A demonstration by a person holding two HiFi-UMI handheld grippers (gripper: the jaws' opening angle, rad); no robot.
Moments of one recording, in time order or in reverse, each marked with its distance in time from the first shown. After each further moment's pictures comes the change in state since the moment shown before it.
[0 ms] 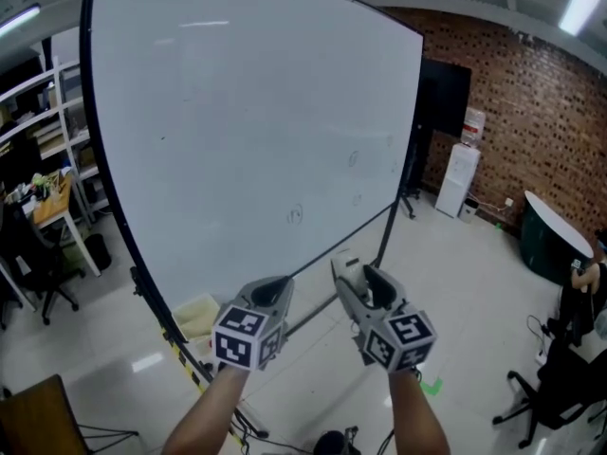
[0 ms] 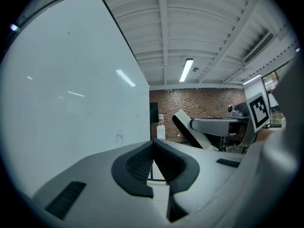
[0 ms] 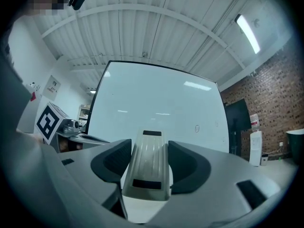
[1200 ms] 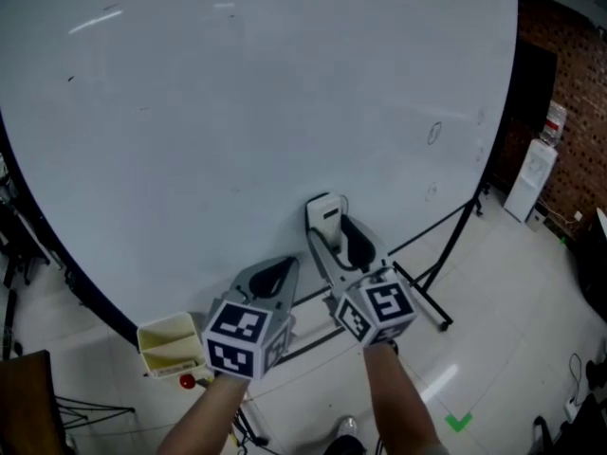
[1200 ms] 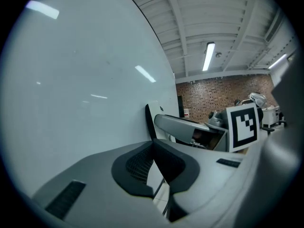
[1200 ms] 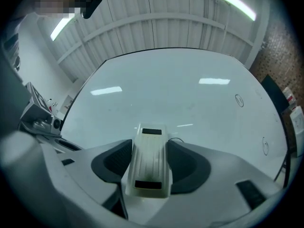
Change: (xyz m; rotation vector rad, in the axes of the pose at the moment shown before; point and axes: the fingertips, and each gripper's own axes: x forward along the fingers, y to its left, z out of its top) left arm 0.099 0.123 -0.050 -0.008 0.025 0.294; right arm 0.236 -0.012 -0.065 0.085 -0.230 0.296
